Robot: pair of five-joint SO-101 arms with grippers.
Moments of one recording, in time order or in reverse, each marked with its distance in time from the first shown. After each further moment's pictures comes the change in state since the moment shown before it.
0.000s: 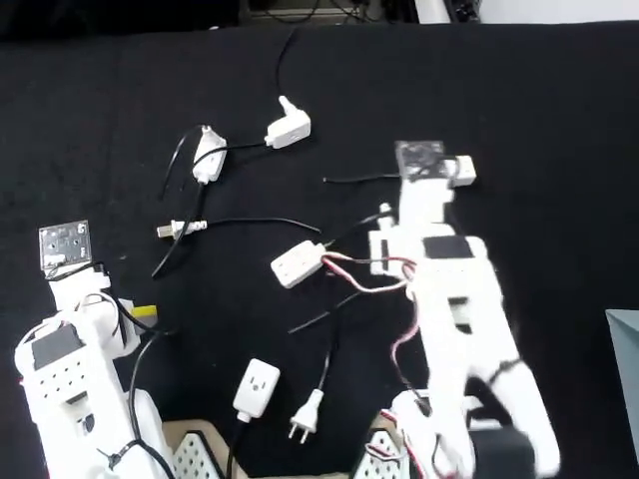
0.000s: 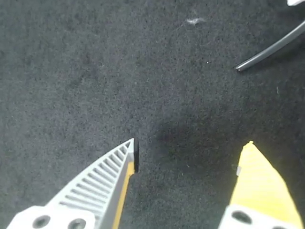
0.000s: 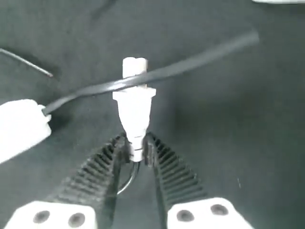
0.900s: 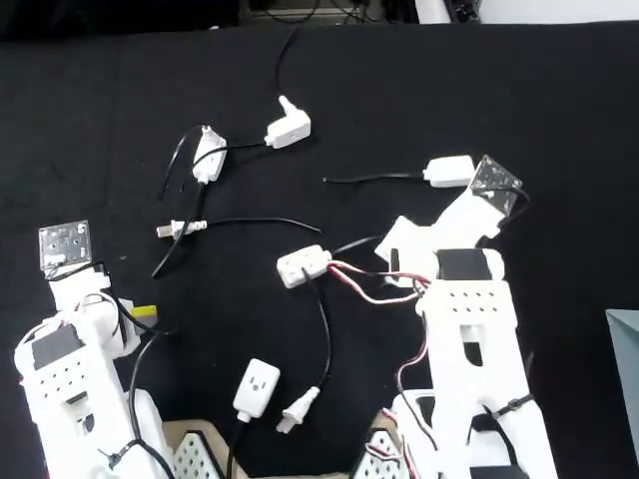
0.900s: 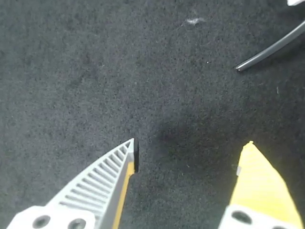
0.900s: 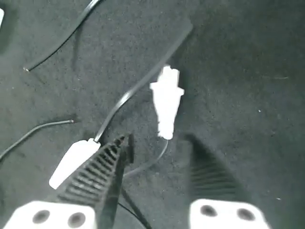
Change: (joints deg) left arm 0.0 0.0 0.0 0.0 0.0; right arm 0.5 -9.1 0.0 8.4 -34.7
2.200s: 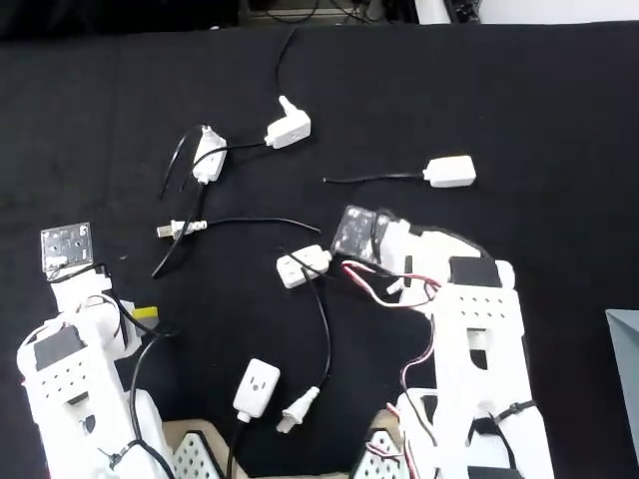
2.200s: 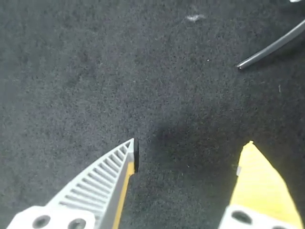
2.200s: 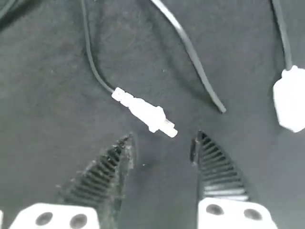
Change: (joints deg) left arm 0.0 -0.1 1.1 -1.0 0.0; right arm 5.5 -0.5 4.5 -1.1 112.8
